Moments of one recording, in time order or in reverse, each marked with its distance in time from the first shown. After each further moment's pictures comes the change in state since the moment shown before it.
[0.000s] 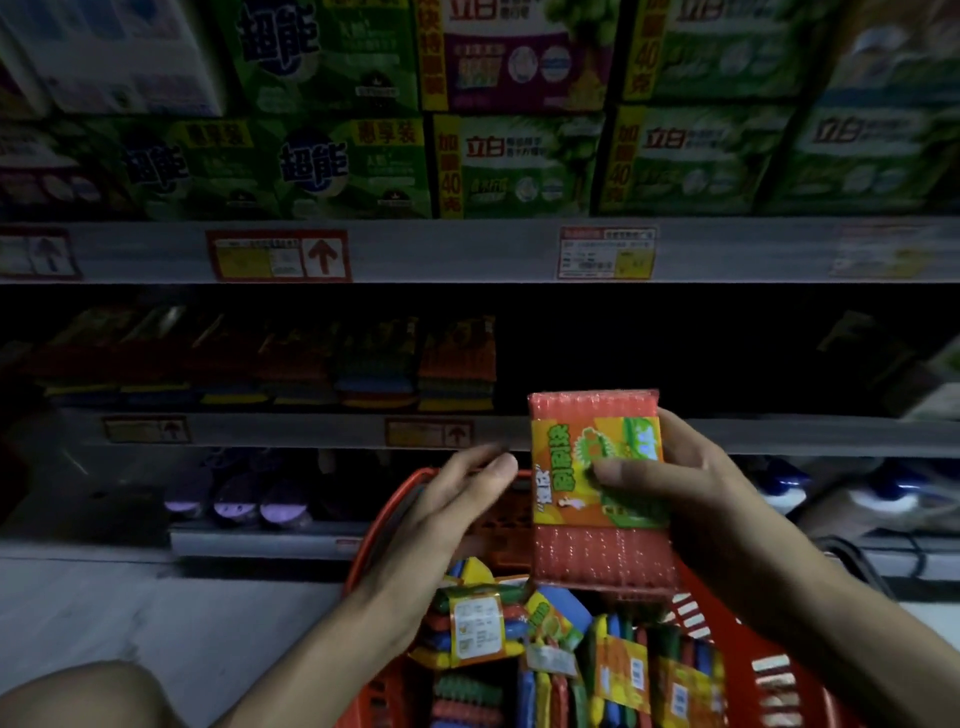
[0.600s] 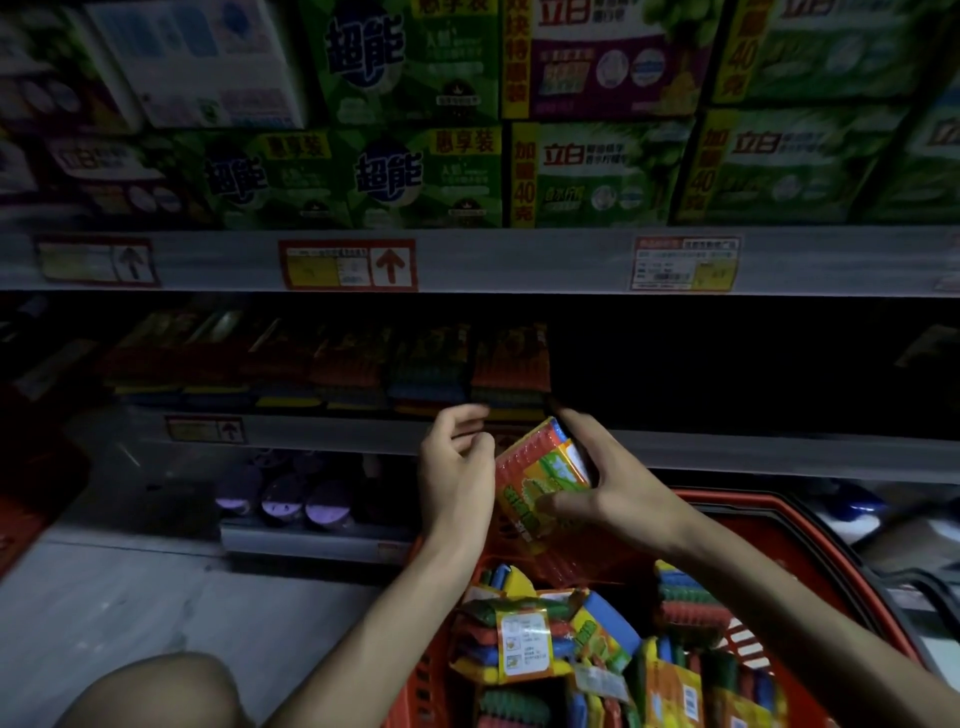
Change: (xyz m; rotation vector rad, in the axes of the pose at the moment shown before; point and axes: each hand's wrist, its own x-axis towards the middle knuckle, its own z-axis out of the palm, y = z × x) left_hand 0.057 0.001 -0.022 0.142 0.659 0.234; right_hand 0.093 0.050 0.036 -0.680 -0.116 -0.036
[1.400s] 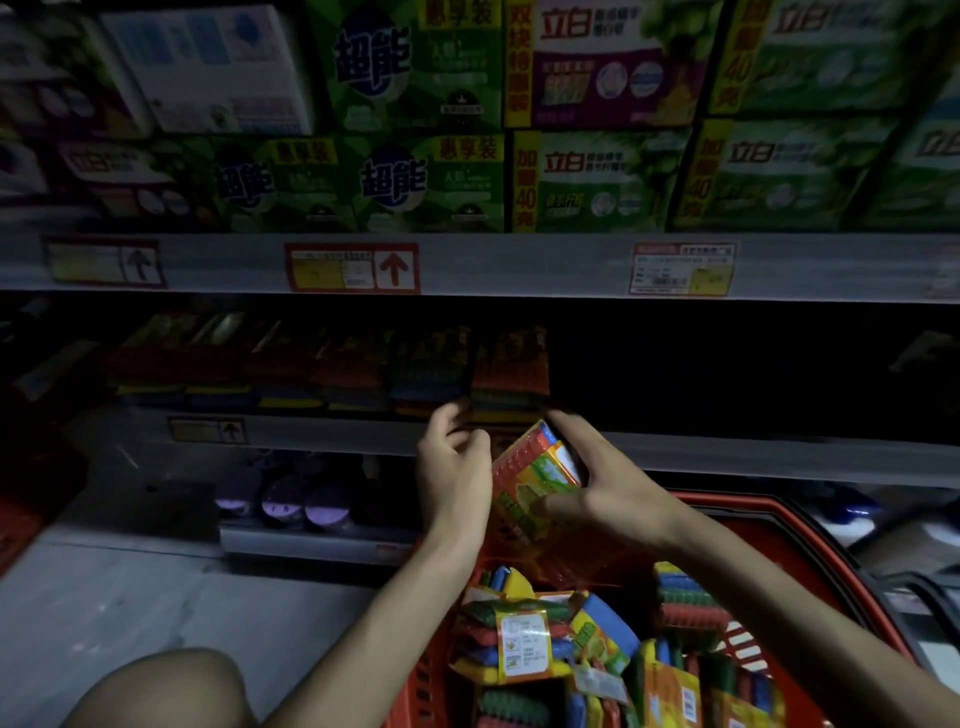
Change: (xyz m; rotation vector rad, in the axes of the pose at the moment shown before) left_hand 0.011 -0.010 0.006 -0.043 0.062 -0.081; right_hand 0.004 -0.005 0.001 -0.109 -0.015 -0.001
